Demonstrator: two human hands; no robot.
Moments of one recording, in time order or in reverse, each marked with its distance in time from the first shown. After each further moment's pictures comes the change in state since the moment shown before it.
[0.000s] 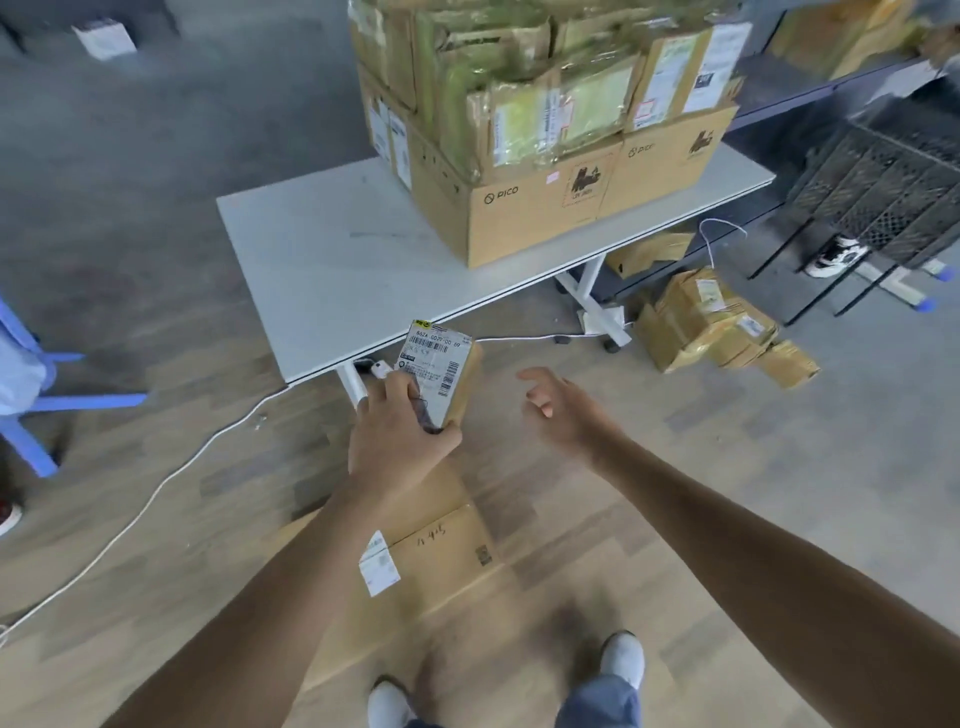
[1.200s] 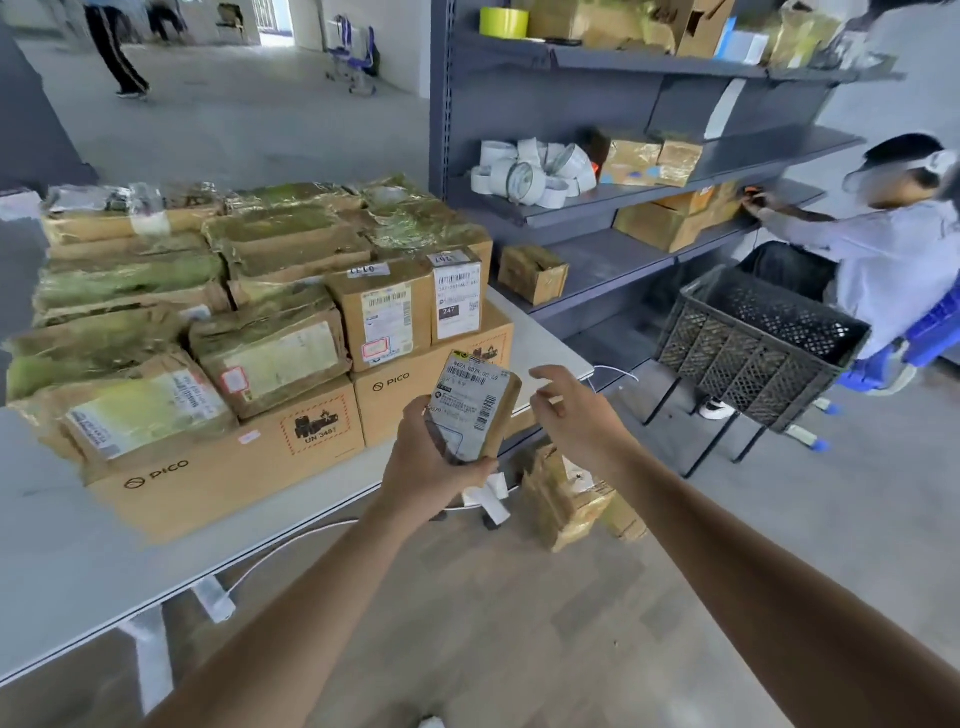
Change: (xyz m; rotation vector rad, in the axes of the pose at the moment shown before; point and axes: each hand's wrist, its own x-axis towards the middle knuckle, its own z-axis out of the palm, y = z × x) left_hand 0.273 0.435 0.221 -0.621 -0.138 0.142; right_hand 0.229 0.213 -0.451 0.005 0.251 -0.010
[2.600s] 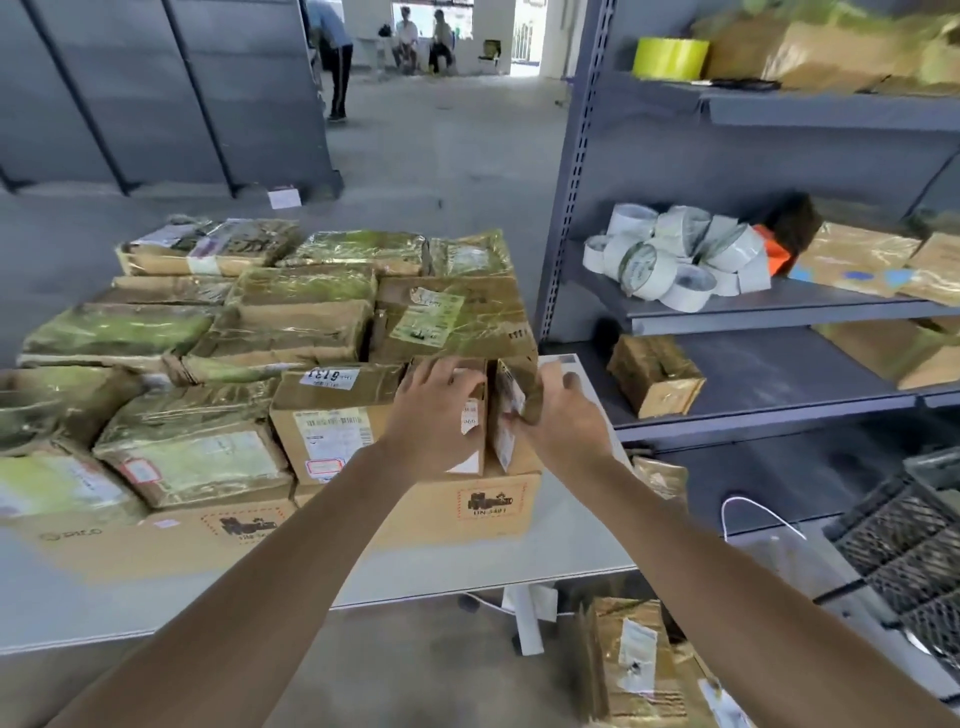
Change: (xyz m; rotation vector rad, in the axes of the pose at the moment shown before) left_hand 0.262 0.094 0.041 1.035 0.246 0.049; right_hand 0.331 0.033 -0.013 -0.304 -0.044 -0.458
